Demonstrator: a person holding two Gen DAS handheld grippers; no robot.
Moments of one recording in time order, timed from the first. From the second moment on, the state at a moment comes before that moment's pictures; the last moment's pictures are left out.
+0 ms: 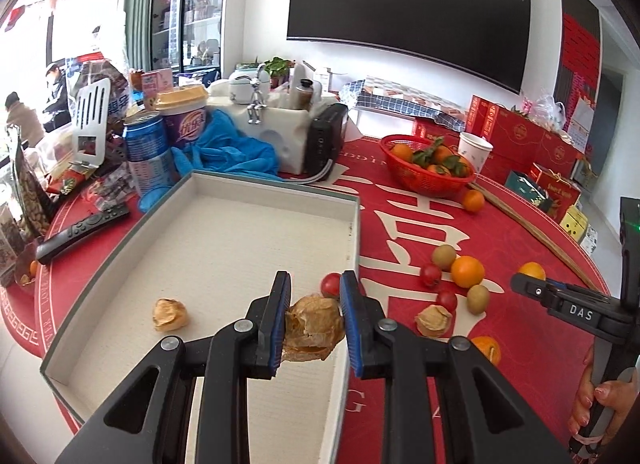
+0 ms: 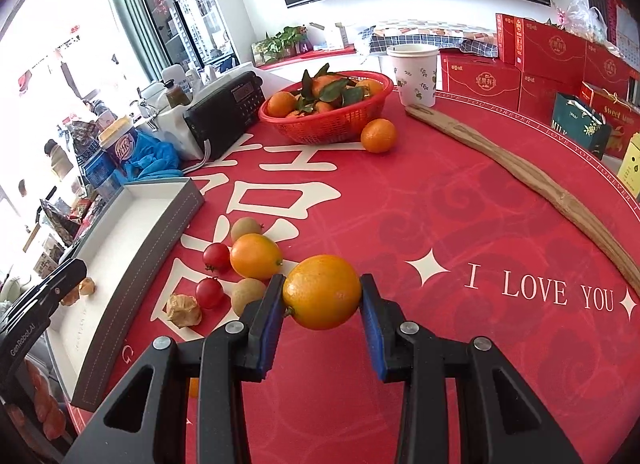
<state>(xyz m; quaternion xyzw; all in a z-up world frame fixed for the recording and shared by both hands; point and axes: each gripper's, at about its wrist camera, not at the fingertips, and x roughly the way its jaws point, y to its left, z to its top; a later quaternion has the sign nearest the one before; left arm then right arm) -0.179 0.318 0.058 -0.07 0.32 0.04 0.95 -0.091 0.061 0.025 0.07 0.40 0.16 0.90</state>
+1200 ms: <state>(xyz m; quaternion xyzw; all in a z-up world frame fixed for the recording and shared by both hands) -0.165 0.392 0.040 -0.12 0.37 0.13 0.91 -0.080 0.252 0.049 0.02 0.43 0.32 0.84</state>
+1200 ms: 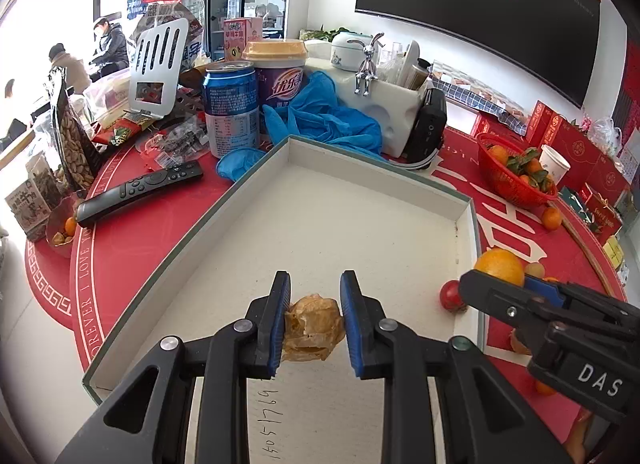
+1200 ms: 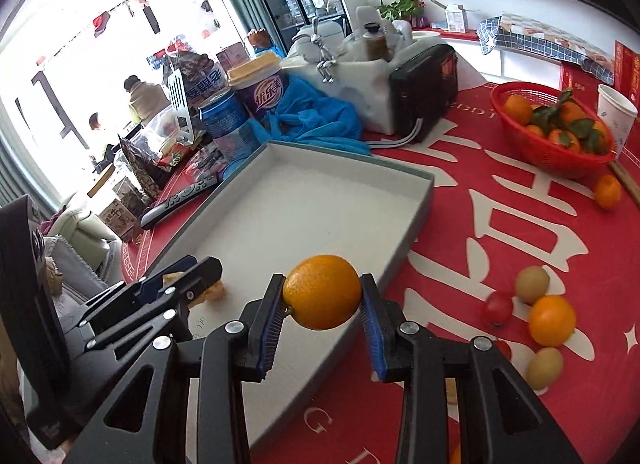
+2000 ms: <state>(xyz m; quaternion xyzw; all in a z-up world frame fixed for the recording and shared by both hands) -0.177 0.413 0.048 -0.16 0.33 0.18 0.91 -0.070 0.249 0.051 0.06 0.42 0.33 0.84</state>
